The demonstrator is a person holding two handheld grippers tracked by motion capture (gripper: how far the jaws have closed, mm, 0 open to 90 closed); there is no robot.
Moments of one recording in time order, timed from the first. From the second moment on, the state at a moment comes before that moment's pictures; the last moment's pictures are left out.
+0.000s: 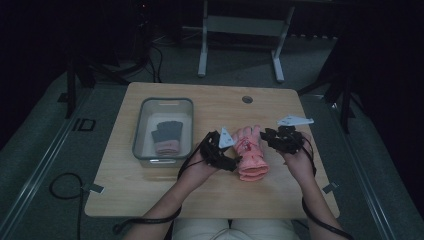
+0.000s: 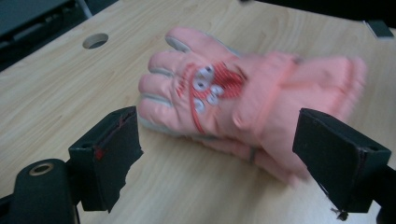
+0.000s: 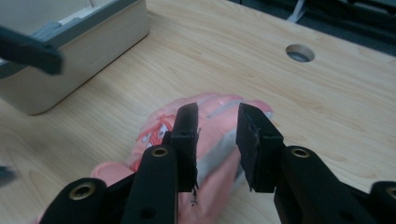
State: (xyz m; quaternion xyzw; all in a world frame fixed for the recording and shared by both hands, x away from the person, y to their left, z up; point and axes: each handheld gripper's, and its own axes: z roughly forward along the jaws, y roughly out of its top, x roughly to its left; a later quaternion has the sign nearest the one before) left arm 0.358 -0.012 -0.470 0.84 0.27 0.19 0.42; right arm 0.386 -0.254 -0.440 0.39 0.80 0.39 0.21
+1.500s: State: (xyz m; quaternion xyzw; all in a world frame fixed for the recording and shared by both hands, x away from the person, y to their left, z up) left arm 0.435 -0.041 -0.518 0.83 0.35 -0.08 0.42; right arm 0.402 -0.262 -0.498 0.44 0.81 0.37 0.13
